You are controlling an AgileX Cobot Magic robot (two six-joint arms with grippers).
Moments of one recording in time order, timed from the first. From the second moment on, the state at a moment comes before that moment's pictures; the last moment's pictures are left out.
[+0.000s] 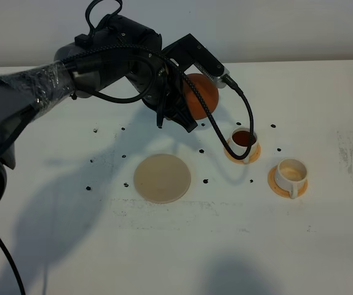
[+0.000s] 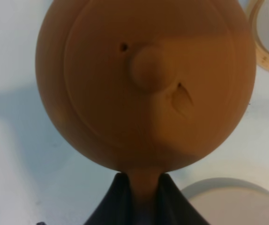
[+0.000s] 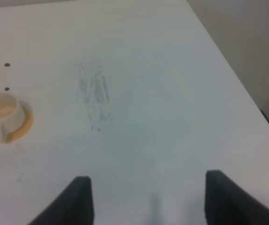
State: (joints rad) left arm -0.57 2.20 -1.84 0.07 0.75 0.34; right arm -0.18 -0.01 -0.51 -0.05 1.11 -0.02
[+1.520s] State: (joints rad) left arm -0.56 2.31 -1.83 0.00 0.79 0.28; right arm -0.18 -0.01 -0.51 -0.05 1.11 -0.02
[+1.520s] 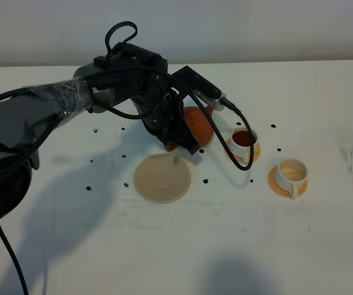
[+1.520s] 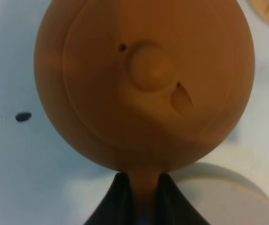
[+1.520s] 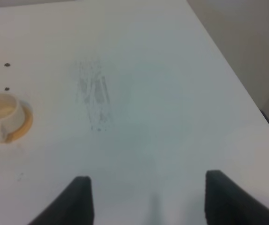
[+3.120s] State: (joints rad) left arm -0.75 2.16 -1.82 0.11 0.69 0.74; right arm -0.18 -0.01 -0.51 -0.05 1.11 -0.02
